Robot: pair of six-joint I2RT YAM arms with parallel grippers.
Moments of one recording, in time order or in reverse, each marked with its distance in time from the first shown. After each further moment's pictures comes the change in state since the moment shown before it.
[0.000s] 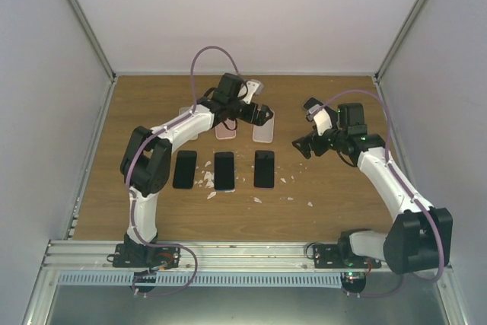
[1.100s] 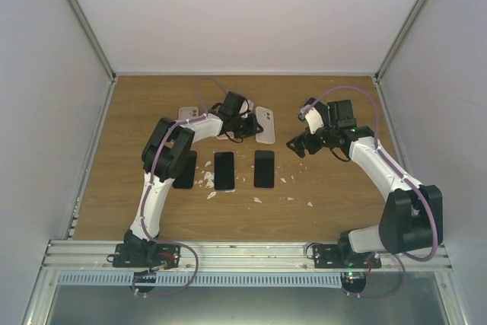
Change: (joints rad) left arm 0.034 0.271 0.000 0.112 0.130 -0.520; right arm 0.027 0.131 0.050 -0.006 -0.001 0.000
